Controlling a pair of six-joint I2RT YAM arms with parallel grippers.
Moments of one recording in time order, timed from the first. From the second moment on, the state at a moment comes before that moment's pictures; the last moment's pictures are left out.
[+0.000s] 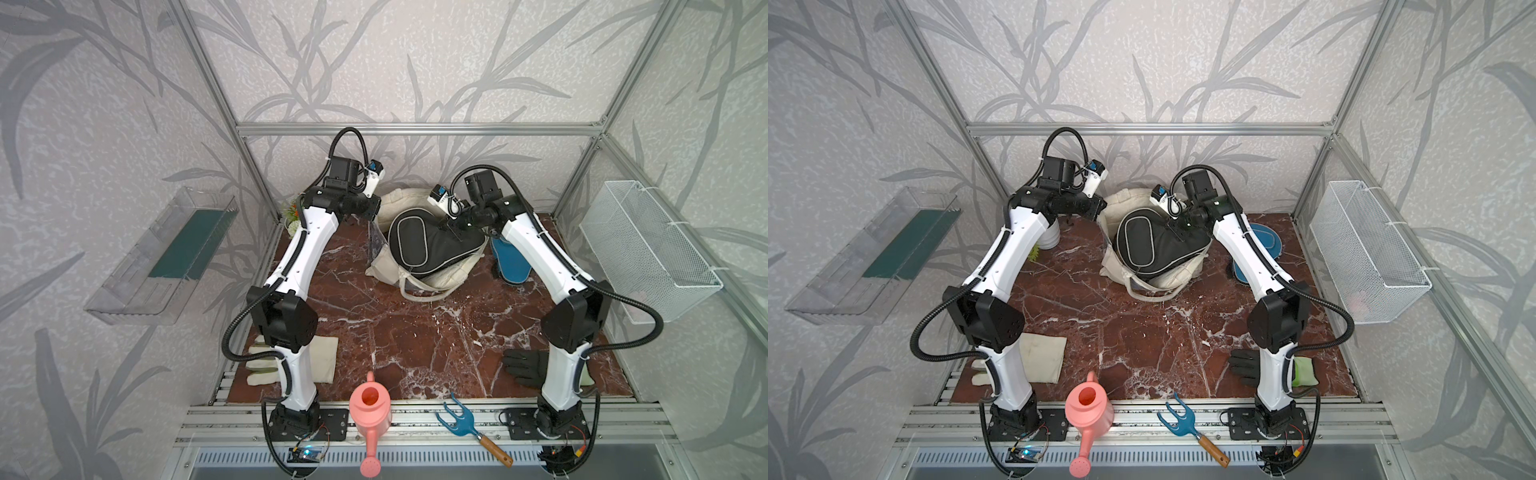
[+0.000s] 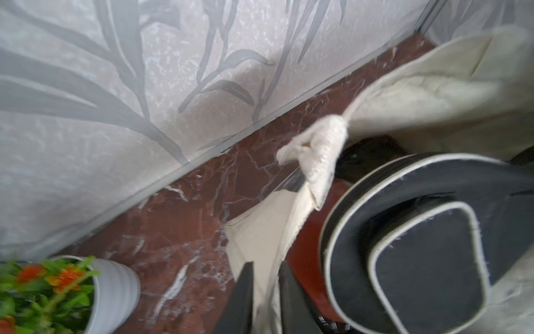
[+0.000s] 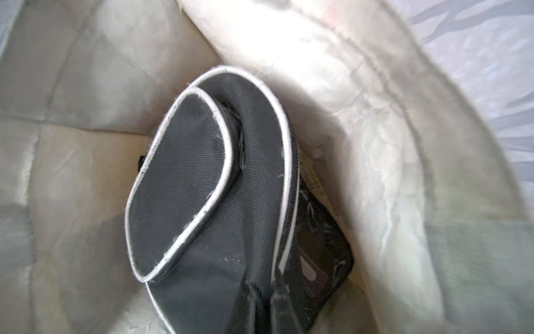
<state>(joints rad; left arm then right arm) -0.24 1.93 2.14 -0.89 0.22 0.23 0.41 1.93 2.02 -0.87 -0.31 -0.47</state>
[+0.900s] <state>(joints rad) -0.29 1.81 1.99 -0.83 0.61 0.48 0.41 1.59 1.53 -0.32 -0.46 -0.57</state>
